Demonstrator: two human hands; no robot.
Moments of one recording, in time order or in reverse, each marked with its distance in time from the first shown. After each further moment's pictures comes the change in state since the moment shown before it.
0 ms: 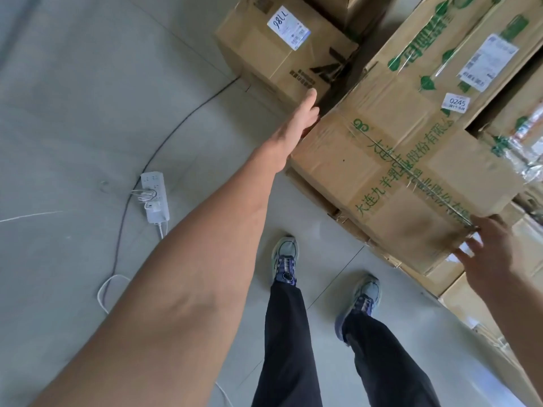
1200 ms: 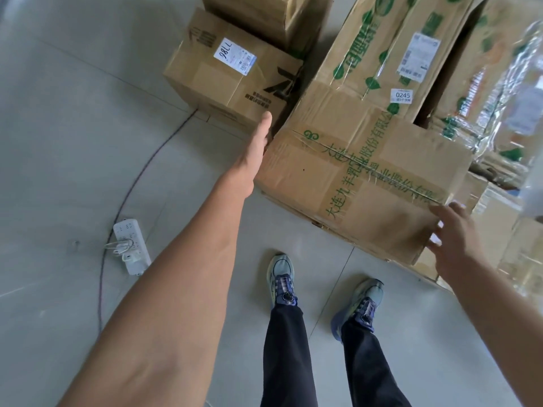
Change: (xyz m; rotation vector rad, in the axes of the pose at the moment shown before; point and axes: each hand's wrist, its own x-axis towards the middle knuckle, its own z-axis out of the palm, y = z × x) left_hand 0.013 -0.018 -0.009 0.001 0.050 0.033; right_hand -0.017 0.025 0.031 0.065 0.146 0.027
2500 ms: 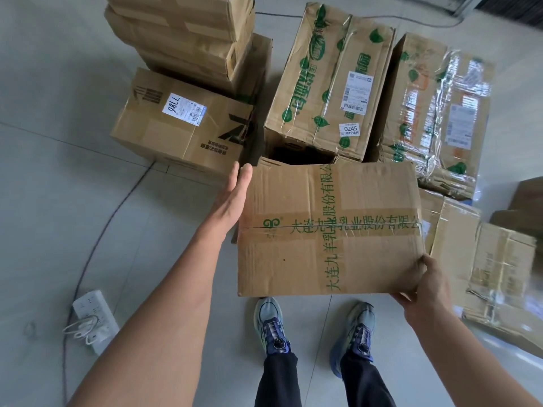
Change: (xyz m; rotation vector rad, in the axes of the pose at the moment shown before) left_hand 0.050 0.012 0.018 0.288 -0.043 0.077; right_hand 0.008 0.028 -0.002 0.355 0.397 0.316
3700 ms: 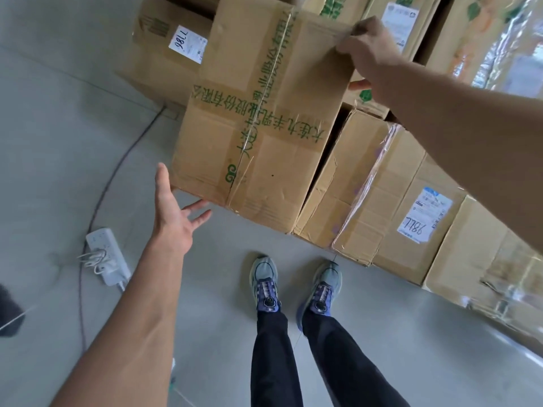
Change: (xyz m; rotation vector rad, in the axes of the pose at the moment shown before) left_hand -0.064 -0.088 0.006 -0.790 0.566 -0.280; right_hand -0.017 -0.149 0.248 -0.794 -0.706 -0.819
